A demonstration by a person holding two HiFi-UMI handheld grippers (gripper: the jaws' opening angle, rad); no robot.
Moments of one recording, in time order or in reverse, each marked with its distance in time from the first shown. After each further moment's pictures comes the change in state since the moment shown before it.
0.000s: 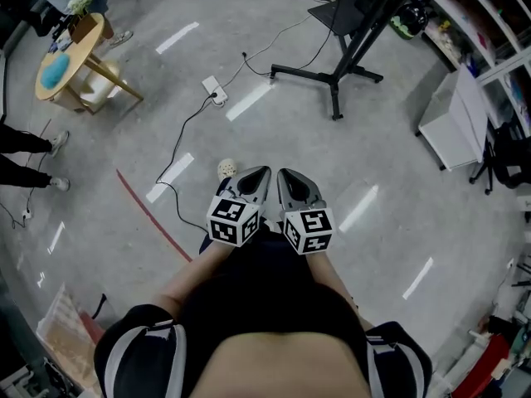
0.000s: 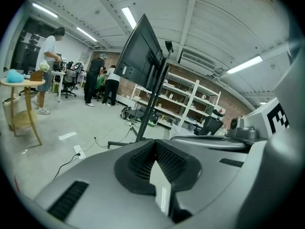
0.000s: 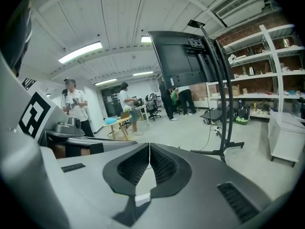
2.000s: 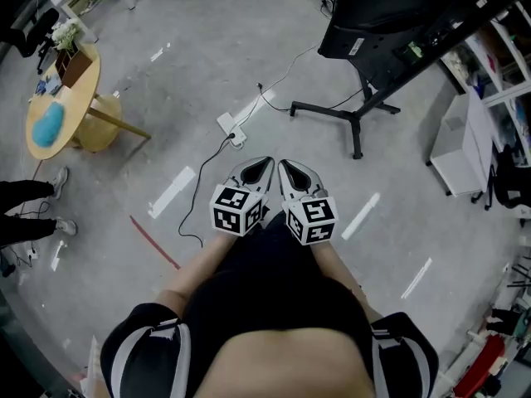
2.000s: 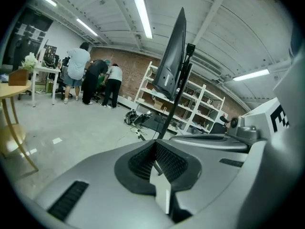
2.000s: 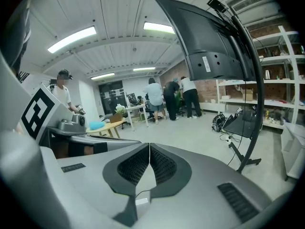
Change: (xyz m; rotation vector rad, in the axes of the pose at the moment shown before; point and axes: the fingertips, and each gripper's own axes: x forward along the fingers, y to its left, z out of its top) left arm 0.125 0.328 0.188 -0.013 0.014 -0.061; right arm 0.366 0.016 0.159 -0.045 0.026 -0.017
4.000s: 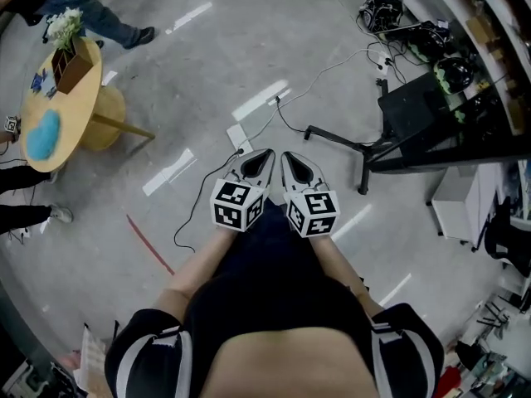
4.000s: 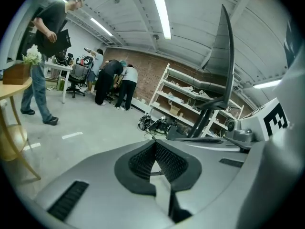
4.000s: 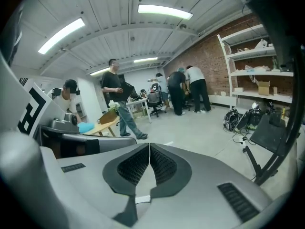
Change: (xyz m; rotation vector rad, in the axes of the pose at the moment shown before) left arm 0.122 0.194 0.111 -0.097 -0.022 0.126; right arm 0.236 -0.069 0.088 0.014 0.096 0.076
